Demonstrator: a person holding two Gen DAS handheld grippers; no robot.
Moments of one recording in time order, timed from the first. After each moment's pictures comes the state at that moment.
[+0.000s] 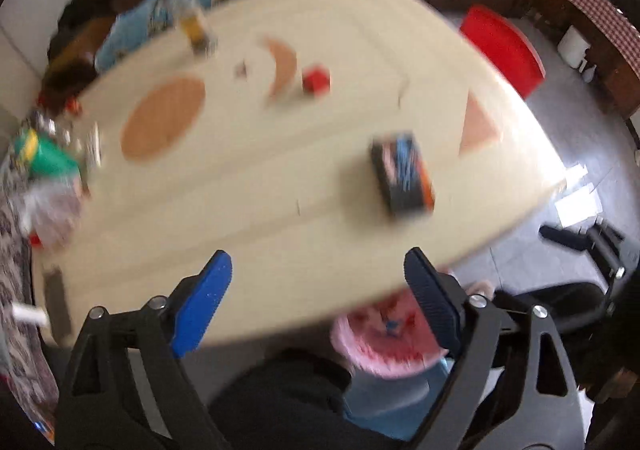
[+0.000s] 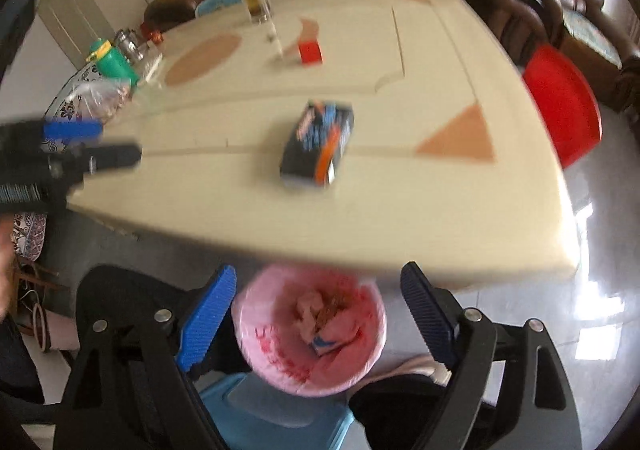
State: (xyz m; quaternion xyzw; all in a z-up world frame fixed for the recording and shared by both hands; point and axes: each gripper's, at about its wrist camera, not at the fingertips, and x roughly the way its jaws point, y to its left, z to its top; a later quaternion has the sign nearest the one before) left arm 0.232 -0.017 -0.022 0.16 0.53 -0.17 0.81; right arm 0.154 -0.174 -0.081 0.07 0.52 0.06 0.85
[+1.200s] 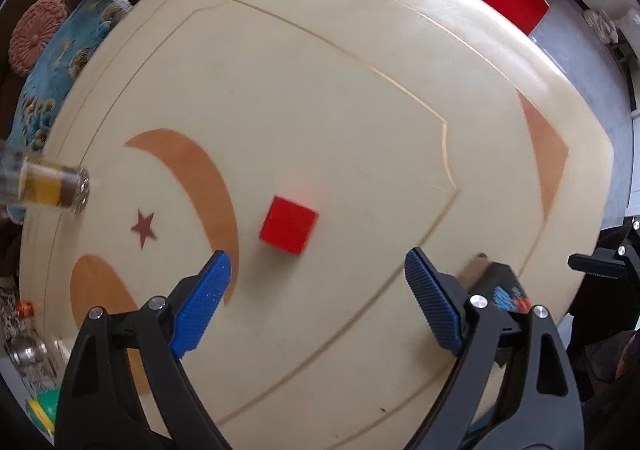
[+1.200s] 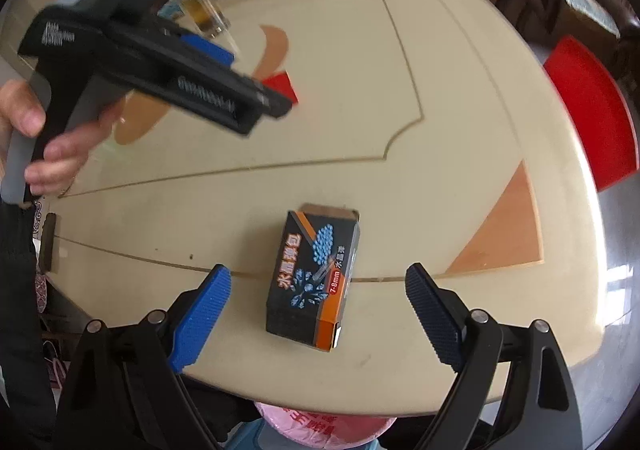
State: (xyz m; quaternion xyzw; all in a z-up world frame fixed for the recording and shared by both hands) left arm 0.451 -0.128 -0.129 0.33 0.56 -0.34 0.68; right arm 0.297 -0.176 -0.130 0.12 0.58 0.02 0.81
